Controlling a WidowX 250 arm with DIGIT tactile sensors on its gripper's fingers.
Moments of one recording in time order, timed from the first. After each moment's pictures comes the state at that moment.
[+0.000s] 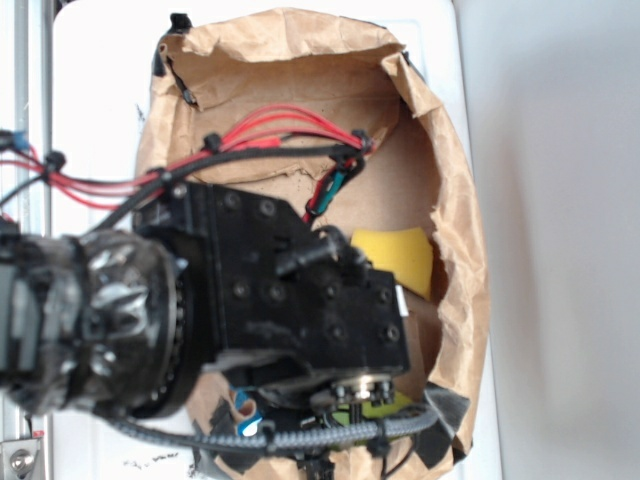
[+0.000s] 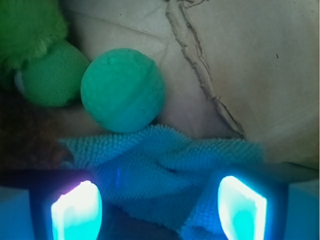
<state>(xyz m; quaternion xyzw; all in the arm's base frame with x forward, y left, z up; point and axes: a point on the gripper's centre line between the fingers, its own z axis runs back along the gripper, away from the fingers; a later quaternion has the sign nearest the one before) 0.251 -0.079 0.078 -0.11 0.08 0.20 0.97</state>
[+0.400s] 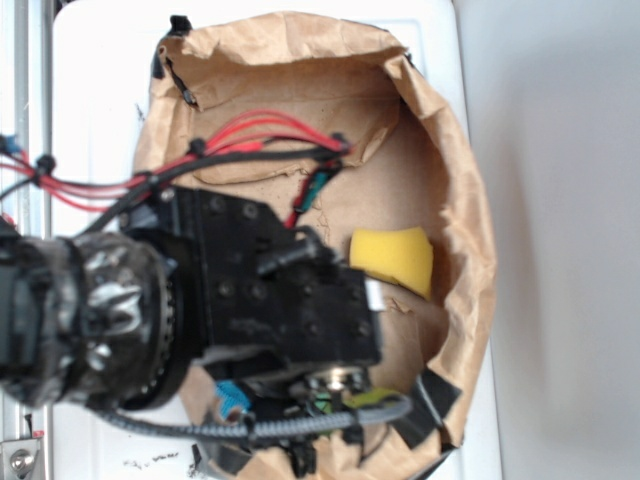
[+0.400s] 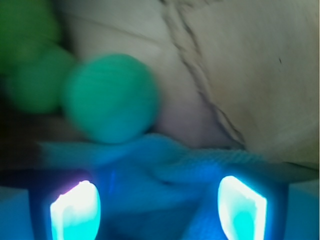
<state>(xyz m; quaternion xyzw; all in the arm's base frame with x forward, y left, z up) 0.244 -0.074 0.058 -0.10 0.07 0.19 0.97</state>
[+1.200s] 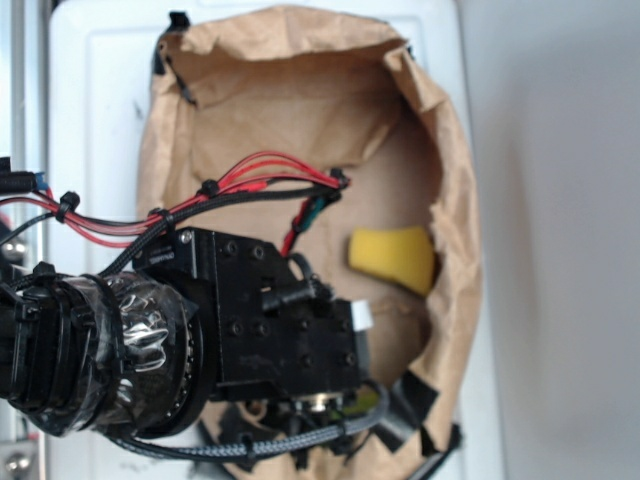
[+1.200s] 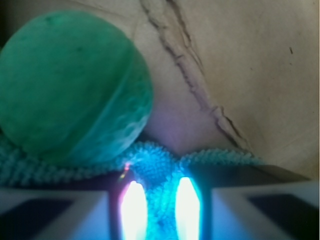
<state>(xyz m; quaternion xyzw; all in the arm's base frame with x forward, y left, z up) 0.242 -0.078 0.038 -0.08 0.07 0.20 0.98</state>
